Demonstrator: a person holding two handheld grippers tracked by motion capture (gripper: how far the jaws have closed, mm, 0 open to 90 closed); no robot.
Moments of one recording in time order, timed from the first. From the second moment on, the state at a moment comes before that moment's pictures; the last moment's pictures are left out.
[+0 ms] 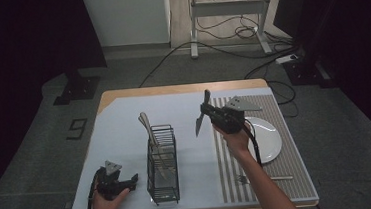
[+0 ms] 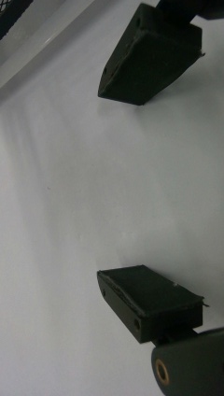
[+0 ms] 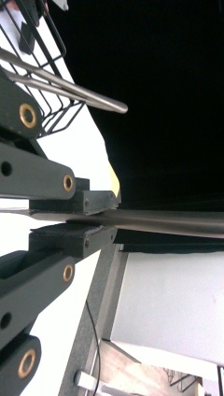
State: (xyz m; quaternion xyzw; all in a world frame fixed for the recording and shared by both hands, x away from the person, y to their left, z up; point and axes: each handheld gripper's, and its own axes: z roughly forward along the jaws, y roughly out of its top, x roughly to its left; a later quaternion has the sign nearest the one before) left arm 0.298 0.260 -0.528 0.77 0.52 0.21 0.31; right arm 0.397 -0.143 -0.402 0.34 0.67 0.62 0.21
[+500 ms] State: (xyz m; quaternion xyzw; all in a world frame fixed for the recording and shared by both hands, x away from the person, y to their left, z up) left arm 0.298 0.260 -0.528 0.77 0.52 0.21 0.31; right arm 0.416 -0.154 -0.410 0.37 0.66 0.61 0.23
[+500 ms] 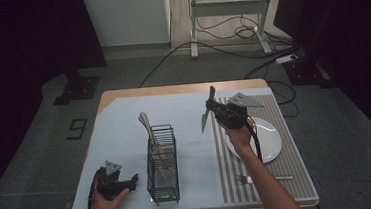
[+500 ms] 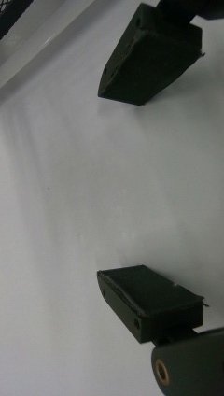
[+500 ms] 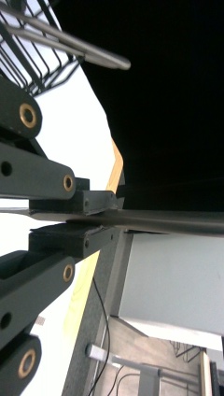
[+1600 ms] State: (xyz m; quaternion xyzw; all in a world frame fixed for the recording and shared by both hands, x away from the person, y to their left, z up) left arm 0.298 0.260 -0.528 0.77 0.52 0.21 0.31; right arm 0.454 -0.194 -0.414 0.42 0.63 0.59 0.28
